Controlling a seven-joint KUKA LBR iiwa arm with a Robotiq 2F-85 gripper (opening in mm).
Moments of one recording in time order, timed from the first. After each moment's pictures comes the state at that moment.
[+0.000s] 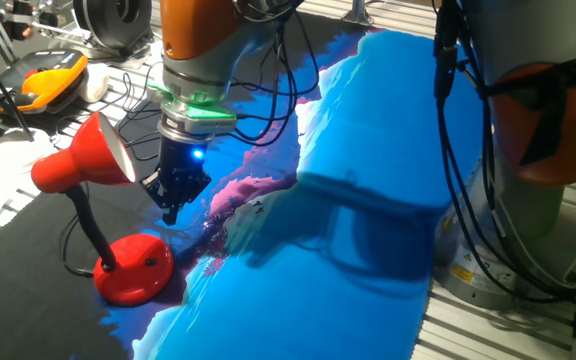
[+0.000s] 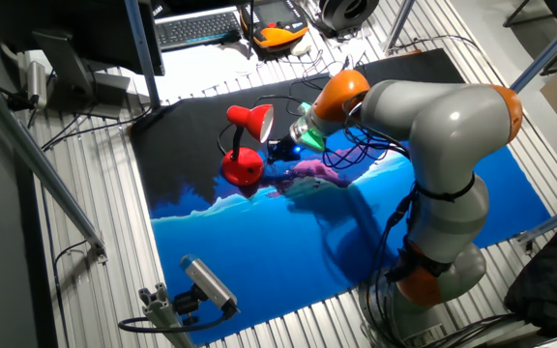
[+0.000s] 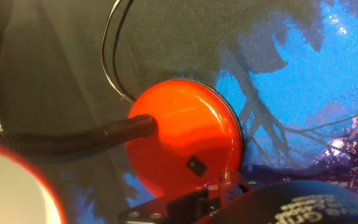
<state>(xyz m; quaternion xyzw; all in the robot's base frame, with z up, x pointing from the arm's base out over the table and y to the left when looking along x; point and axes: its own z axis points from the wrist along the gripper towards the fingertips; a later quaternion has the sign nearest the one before) 0.518 0.224 0.103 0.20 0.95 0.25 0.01</state>
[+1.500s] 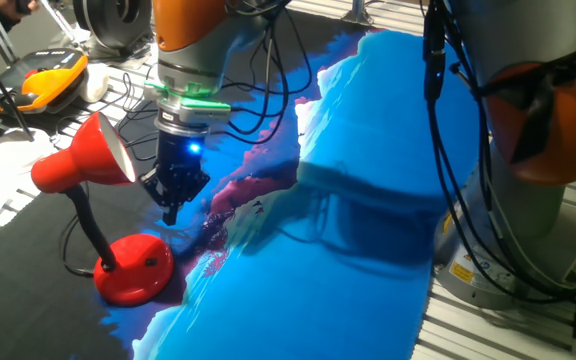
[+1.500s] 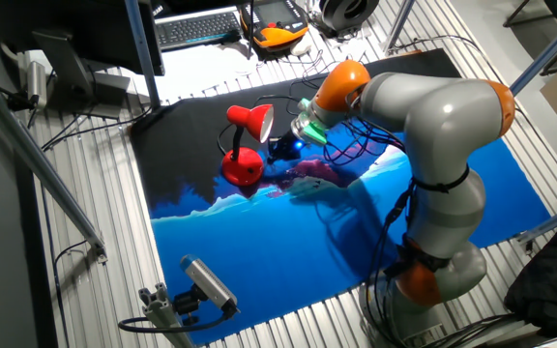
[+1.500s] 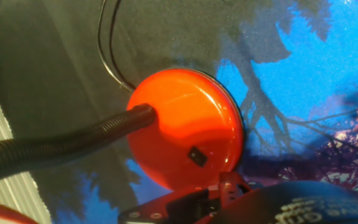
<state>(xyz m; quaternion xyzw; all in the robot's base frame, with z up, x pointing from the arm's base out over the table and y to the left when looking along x) 0.518 0.223 0.103 0.21 0.94 0.28 -0.04</state>
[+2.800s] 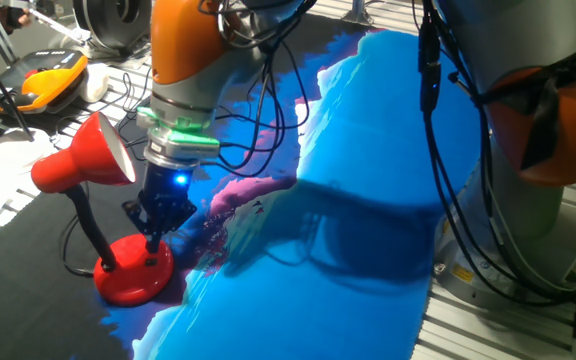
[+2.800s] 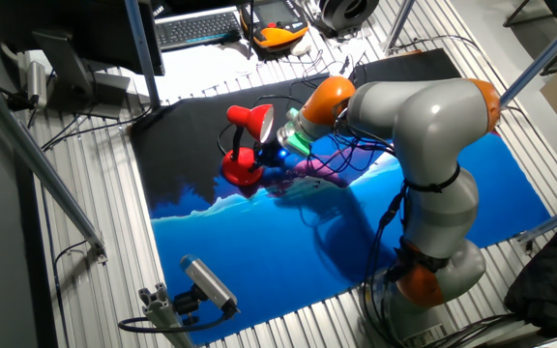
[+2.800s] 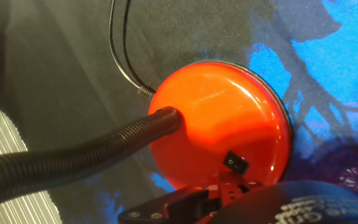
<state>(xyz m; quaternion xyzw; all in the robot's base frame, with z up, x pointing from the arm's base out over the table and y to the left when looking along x) 0.527 0.275 0.072 0.24 0.93 0.29 -0.02</state>
